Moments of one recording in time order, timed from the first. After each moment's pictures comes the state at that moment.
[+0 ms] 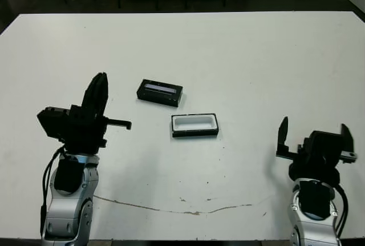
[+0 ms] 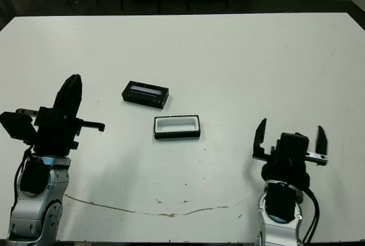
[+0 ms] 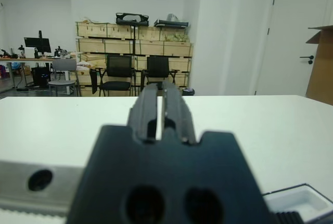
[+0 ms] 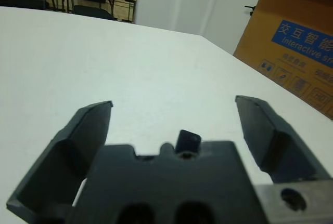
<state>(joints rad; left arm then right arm) 0.09 0.15 0.05 -0.37 -0.17 -0.08 -0.12 0.28 0.01 -0.05 -0.59 -0.32 0.42 -0.17</state>
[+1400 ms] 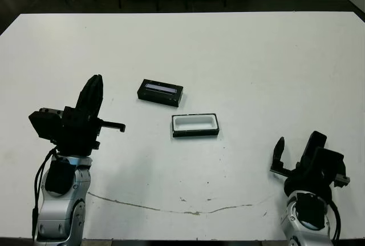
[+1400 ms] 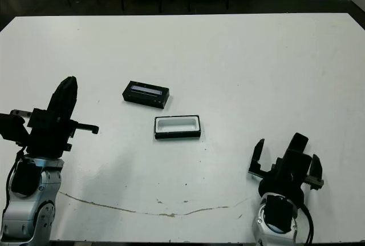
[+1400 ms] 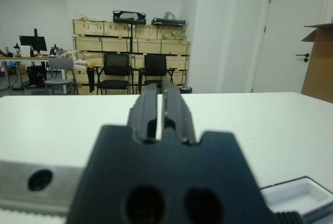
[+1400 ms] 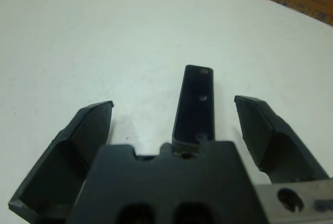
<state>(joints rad) 0.10 0.18 0.09 -0.35 -0.22 -0.10 -0.19 0.35 0.06 -0.05 -0.48 -0.07 0.38 -0.31</state>
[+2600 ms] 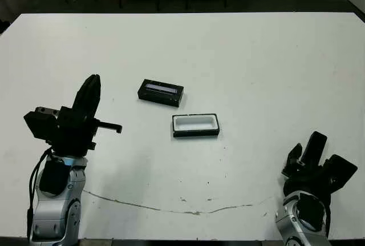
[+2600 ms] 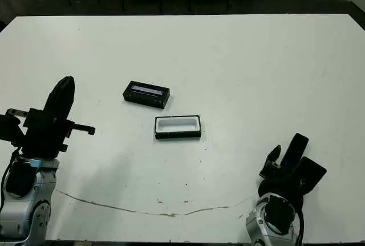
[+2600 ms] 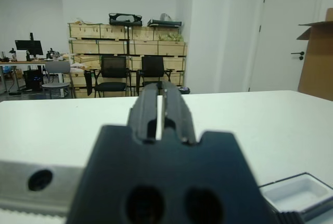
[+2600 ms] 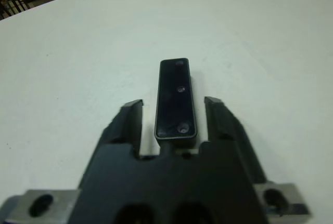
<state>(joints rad) 0.10 0.19 0.12 -0.35 -0.25 -0.10 -0.23 0.35 0.06 -0.05 -0.47 0.15 0.33 -0.50</state>
